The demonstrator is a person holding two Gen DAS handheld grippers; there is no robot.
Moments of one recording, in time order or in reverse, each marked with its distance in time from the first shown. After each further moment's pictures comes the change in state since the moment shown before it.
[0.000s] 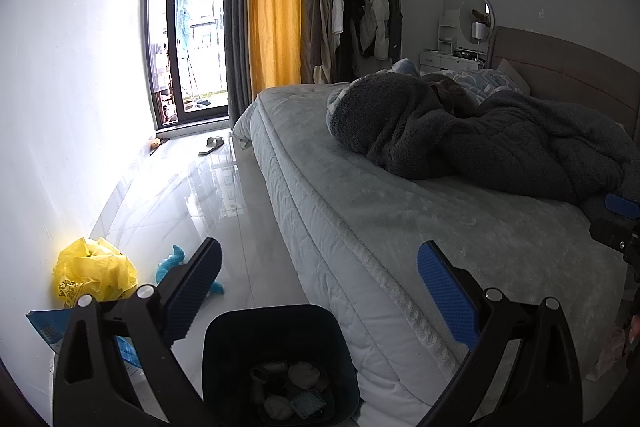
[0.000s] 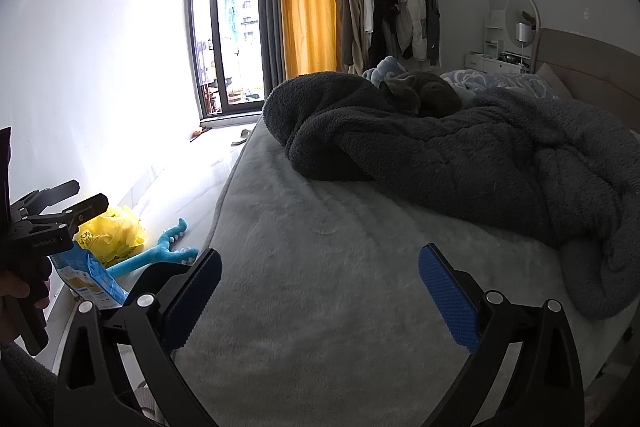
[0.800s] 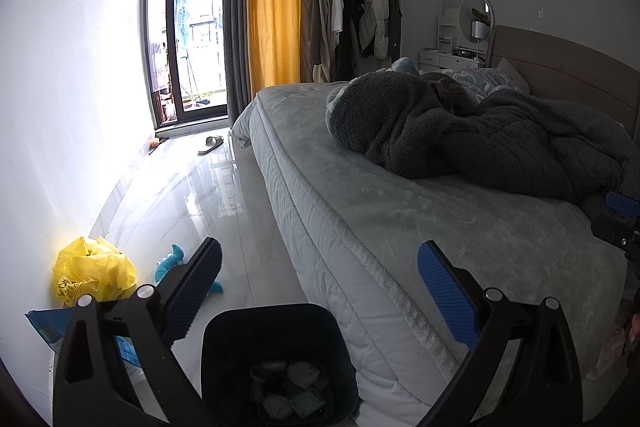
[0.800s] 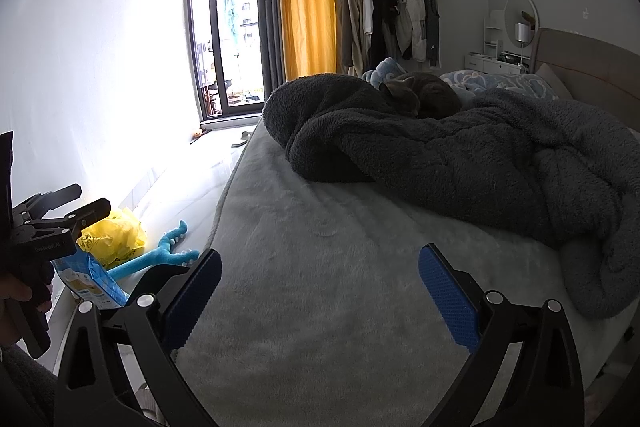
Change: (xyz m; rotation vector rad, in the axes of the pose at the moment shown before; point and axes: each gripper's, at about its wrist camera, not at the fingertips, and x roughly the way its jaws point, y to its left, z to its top) left arm 0.000 0.000 0.000 0.000 0.001 -0.002; right arm 0.000 0.000 0.000 0.001 -0.002 0.000
